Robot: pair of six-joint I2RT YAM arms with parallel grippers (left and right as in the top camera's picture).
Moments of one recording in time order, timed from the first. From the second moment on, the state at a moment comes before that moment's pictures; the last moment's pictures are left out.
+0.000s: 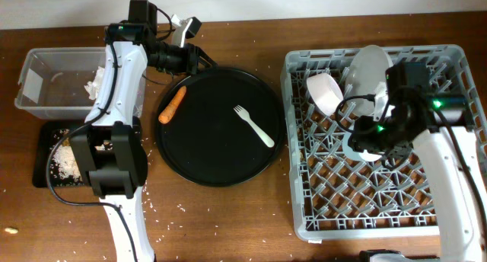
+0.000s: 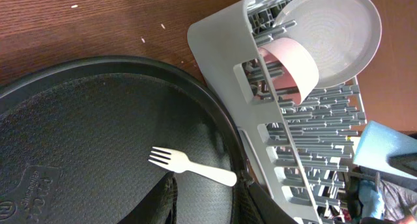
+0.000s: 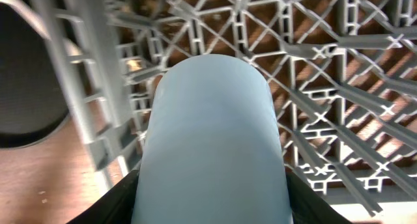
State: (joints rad) left arm -0.06 2.28 2.14 -1.11 0.88 0.15; right arm -0.02 1.42 1.38 -1.37 -0.08 0.16
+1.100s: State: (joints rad) left arm -0.06 2.28 2.14 -1.13 0.84 0.15; right arm 0.05 1.63 1.38 -1.22 -0.09 0.14
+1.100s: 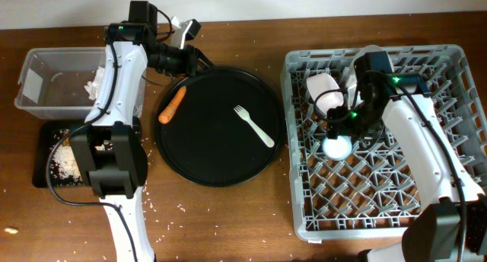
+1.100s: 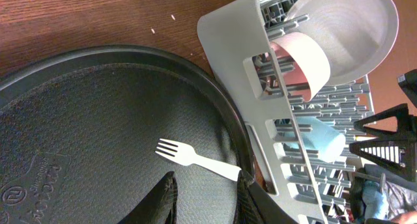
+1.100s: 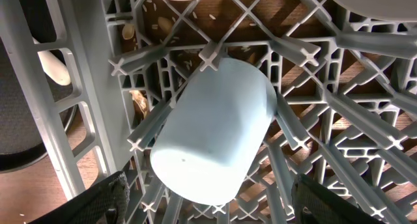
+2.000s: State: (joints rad) left arm 0.12 2.23 2.24 -1.32 0.57 0.16; right arm 0.52 2.22 1.75 -0.90 -0.02 -0.24
